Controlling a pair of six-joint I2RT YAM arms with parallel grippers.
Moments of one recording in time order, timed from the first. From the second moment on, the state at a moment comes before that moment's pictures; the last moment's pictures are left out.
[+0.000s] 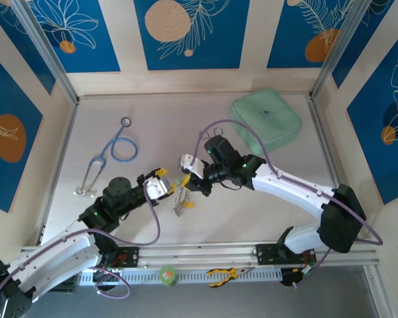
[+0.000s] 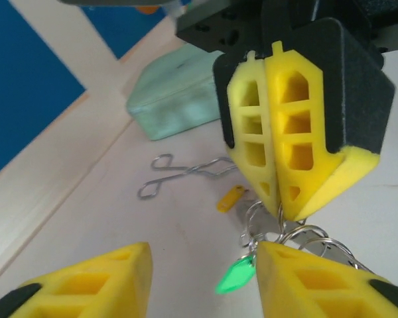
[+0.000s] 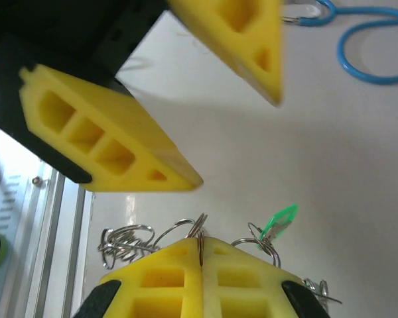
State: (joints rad) left arm -0.76 0.64 0.40 0.00 0.14 0.53; right arm 0.85 1.37 1.03 -0.41 -0.55 -0.36
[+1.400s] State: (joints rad) left arm -0.76 0.83 0.44 -0.07 0.56 0.43; right arm 0.90 1.35 0.98 -0.33 -0.38 -0.33
